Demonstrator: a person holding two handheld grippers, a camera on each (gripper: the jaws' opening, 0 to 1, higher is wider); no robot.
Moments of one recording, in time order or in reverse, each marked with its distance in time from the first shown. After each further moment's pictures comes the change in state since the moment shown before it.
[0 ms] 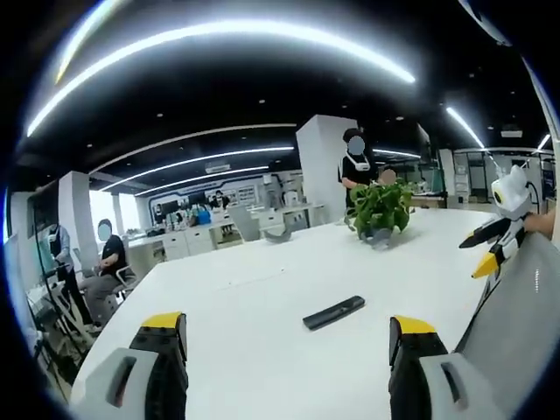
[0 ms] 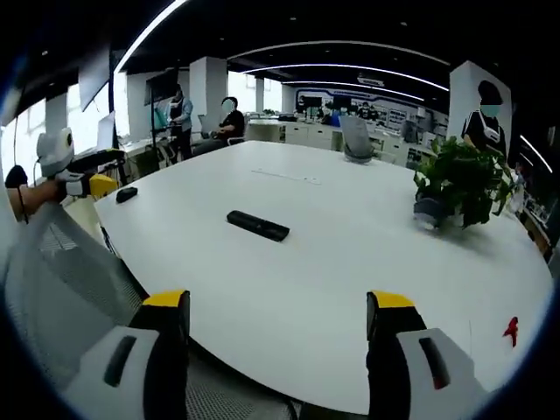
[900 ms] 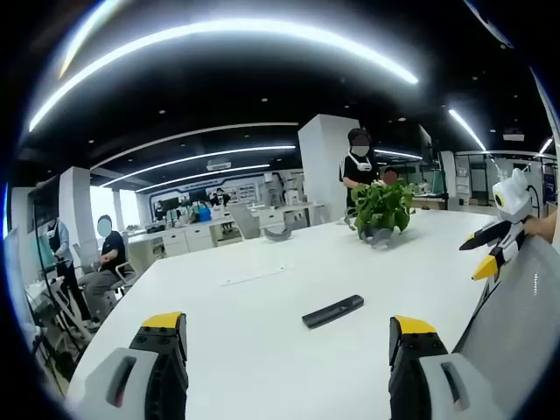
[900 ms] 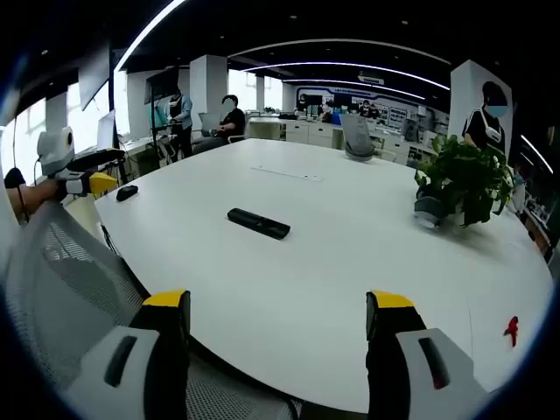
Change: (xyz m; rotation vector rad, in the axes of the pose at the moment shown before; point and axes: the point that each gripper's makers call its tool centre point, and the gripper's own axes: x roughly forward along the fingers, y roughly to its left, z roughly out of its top) left arm 0.000 0.001 -0.003 -0.017 0.012 -0.006; right arm 0.000 0.001 -0.001 0.003 0.008 0.002
